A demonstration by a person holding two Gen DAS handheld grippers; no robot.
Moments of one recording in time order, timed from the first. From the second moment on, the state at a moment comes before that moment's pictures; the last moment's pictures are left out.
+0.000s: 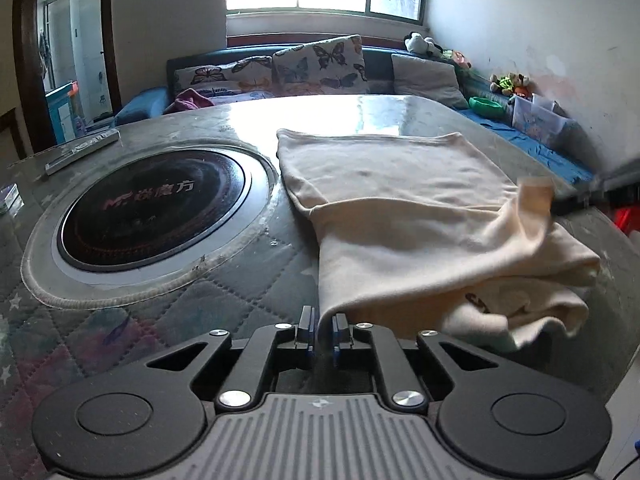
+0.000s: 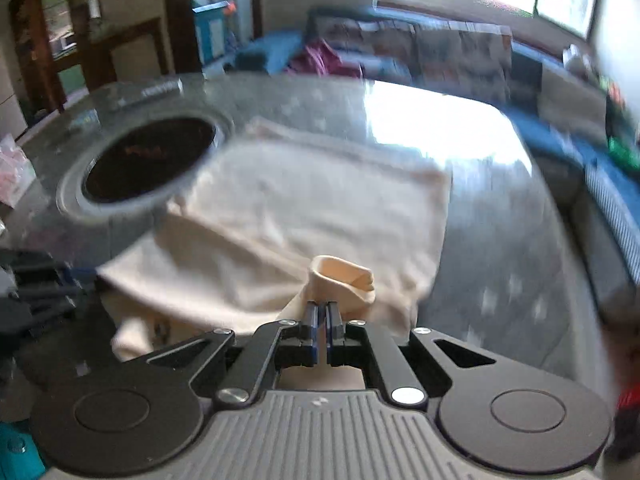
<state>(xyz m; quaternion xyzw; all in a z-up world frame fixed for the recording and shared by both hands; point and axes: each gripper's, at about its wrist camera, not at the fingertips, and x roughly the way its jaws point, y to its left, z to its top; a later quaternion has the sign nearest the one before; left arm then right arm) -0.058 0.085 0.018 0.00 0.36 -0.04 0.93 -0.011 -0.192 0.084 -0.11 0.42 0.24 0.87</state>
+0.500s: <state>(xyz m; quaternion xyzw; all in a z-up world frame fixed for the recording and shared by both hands) -0.048 0.102 0.052 0.01 0.33 -0.04 0.94 -0.001 -0.230 0.086 -0.04 0.41 0.21 0.89</state>
